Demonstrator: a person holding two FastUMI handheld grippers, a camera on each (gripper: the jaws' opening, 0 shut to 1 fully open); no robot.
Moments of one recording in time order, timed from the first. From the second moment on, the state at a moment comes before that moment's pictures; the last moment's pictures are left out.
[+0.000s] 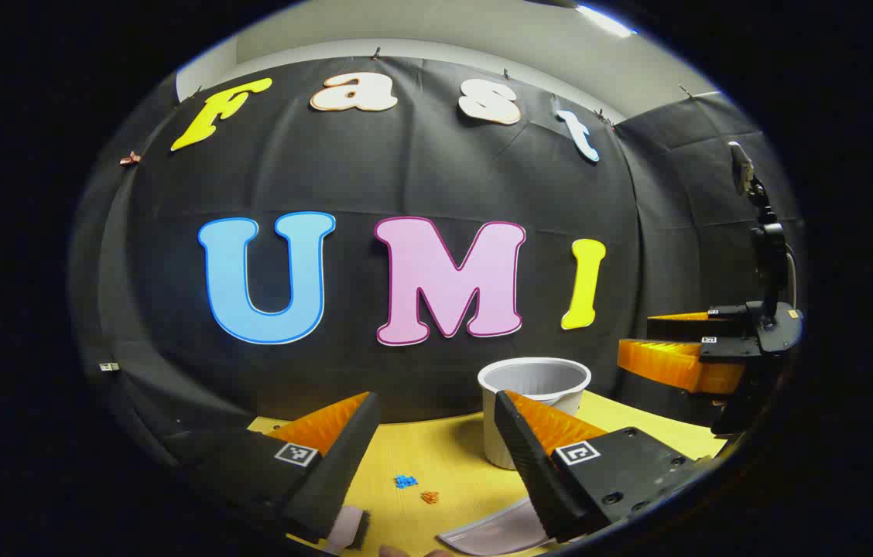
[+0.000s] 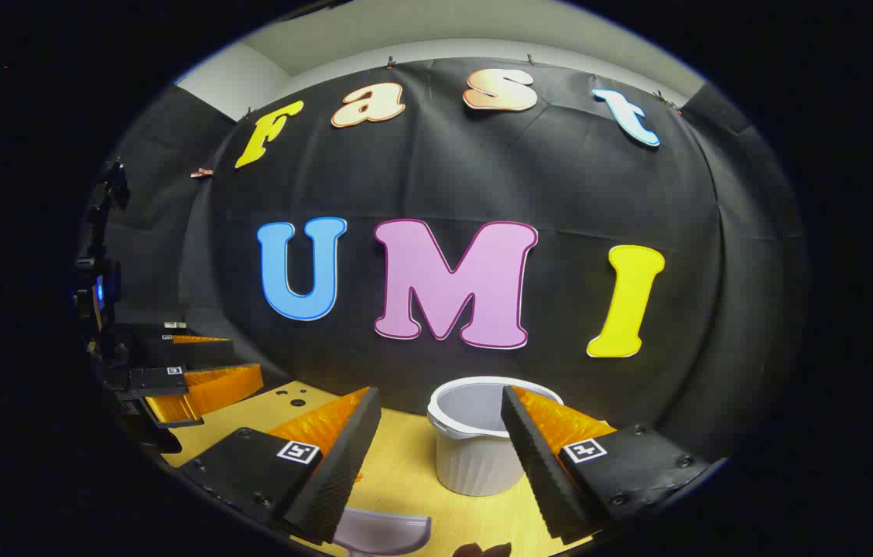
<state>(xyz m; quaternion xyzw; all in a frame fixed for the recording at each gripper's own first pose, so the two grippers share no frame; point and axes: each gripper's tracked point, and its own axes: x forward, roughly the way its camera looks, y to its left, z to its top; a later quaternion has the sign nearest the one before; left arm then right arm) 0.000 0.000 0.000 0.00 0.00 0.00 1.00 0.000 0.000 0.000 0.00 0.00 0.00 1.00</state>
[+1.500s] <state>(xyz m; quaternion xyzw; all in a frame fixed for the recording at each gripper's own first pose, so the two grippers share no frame) -0.038 0.095 -0.050 0.02 0.05 0.03 1.00 -0.099 0.071 -0.204 0.02 0.35 0.03 0.93</state>
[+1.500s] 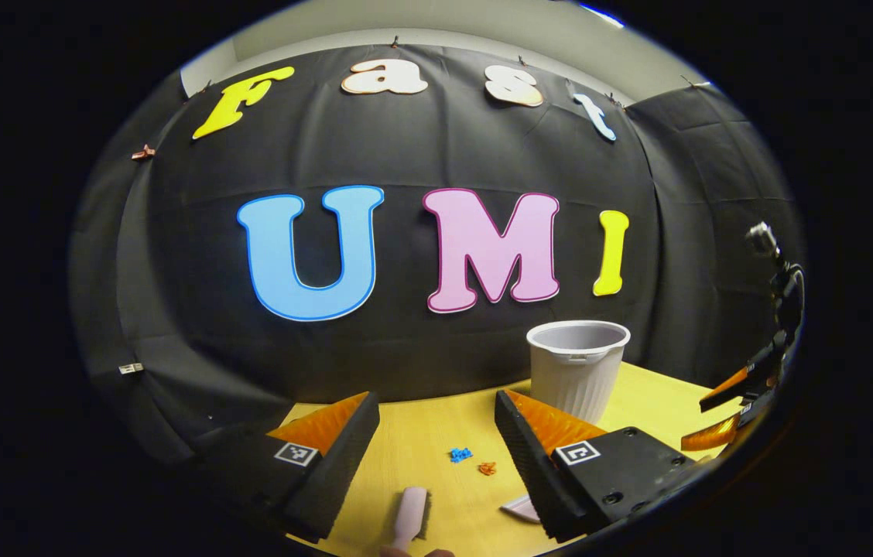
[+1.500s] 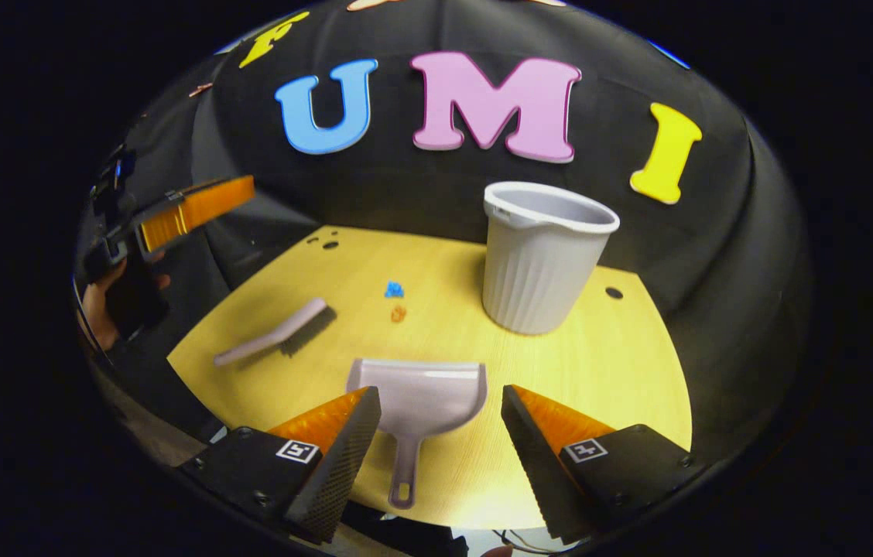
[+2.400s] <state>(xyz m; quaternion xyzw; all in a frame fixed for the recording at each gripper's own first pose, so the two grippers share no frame) -0.059 0.160 -0.108 0.00 0.11 0.03 0.99 -0.104 0.101 -0.393 -0.01 0.58 0.00 0.81</state>
